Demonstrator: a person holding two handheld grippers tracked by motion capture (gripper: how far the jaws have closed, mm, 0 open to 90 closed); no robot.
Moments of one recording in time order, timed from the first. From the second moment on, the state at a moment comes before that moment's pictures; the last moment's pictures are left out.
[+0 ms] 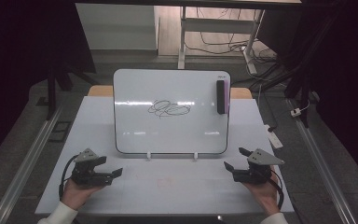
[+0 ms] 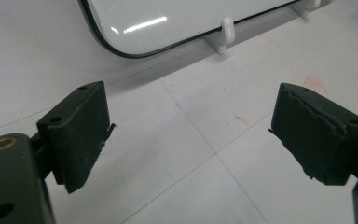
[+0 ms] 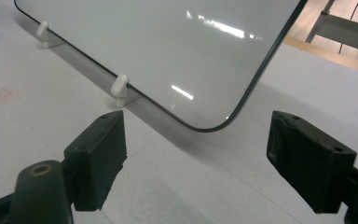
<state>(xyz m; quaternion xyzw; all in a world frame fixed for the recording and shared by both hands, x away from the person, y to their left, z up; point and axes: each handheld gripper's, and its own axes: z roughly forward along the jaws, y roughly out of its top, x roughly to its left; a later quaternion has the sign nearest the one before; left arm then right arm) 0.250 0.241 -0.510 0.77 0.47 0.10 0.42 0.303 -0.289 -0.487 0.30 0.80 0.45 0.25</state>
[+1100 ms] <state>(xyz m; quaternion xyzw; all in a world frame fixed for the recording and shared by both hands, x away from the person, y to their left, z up) 0.249 0.241 -0.510 0.76 0.48 0.10 0.42 0.326 -0.262 -0.444 0.35 0.76 0.46 0.29</state>
